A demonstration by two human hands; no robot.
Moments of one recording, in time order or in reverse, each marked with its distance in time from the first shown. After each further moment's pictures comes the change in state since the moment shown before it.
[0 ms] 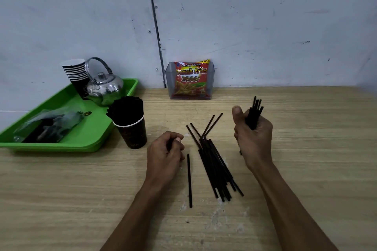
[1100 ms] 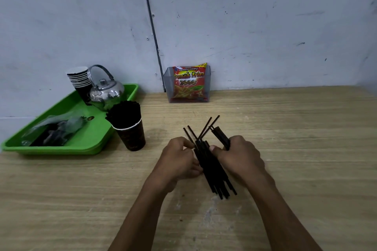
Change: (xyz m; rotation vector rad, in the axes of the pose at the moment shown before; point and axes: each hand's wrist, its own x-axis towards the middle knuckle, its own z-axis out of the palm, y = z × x) left_hand -0.011 0.055 0.018 -0.002 -0.280 -0.499; right_hand -0.022 -0.007 -0.004 -1.031 -0.272 0.389
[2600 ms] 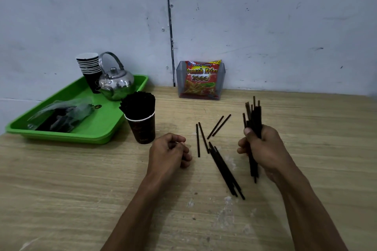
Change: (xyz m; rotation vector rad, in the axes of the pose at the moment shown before) left_hand 0.015 -0.040 -0.039 -0.143 0.185 0.252; right_hand 0.007 -0.002 -0.017 0.649 -0.004 -0.052
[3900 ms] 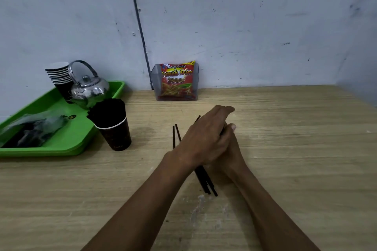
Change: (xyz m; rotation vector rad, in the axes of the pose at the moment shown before) left_hand 0.004 0.062 0.106 0.675 -0.418 0.751; right_hand 0.023 0.054 0.016 -0.040 -0.053 -0.445
